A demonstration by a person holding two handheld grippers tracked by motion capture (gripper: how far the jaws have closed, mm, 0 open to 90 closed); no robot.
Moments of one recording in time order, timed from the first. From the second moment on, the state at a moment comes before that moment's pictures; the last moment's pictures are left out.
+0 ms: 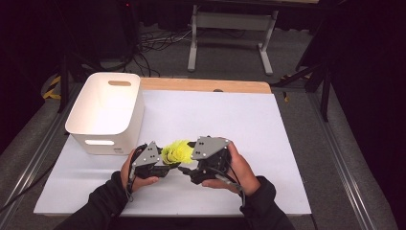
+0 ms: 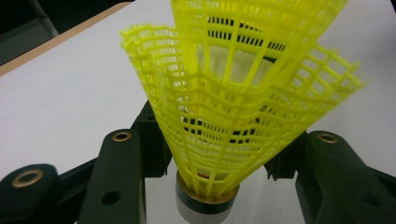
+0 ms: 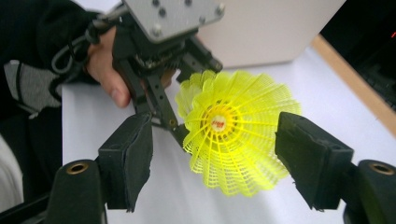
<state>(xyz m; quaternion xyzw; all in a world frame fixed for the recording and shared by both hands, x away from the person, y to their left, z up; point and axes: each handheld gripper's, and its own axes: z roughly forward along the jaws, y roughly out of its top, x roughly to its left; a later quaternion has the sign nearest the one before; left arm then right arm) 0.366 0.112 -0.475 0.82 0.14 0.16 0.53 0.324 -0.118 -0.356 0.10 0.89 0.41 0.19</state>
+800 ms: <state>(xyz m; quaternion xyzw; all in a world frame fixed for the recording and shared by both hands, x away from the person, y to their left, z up) 0.365 0.117 -0.473 0.81 0.14 0.17 0.54 0.329 -0.177 -0.385 0.19 0.82 0.46 0.28</state>
